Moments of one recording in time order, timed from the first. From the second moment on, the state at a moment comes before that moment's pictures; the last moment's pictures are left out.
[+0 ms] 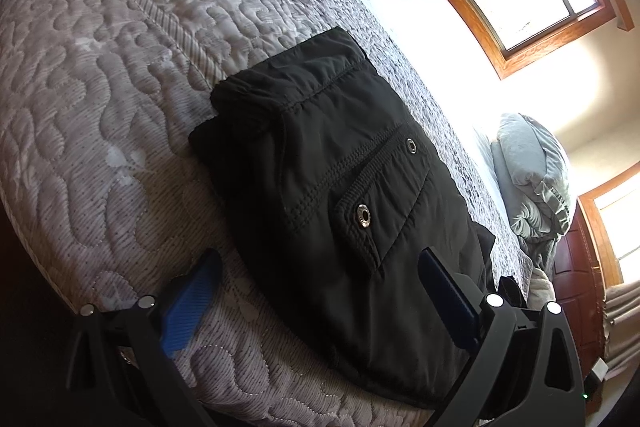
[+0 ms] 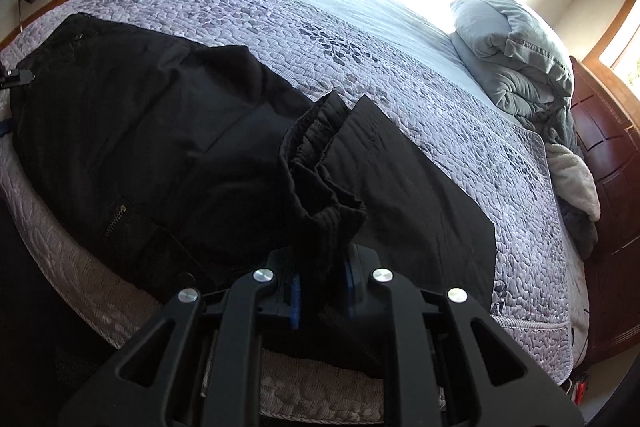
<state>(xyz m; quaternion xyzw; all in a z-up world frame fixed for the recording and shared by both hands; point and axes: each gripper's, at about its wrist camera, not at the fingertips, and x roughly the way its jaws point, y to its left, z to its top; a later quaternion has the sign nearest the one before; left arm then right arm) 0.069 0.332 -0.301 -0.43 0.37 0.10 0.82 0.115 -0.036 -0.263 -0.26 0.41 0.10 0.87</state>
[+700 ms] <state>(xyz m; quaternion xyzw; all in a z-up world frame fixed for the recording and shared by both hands) 0.067 0.338 -0.302 -0.44 0.37 0.08 0.82 0.098 -0.016 -0.303 -0.33 0.40 0.14 0.84</state>
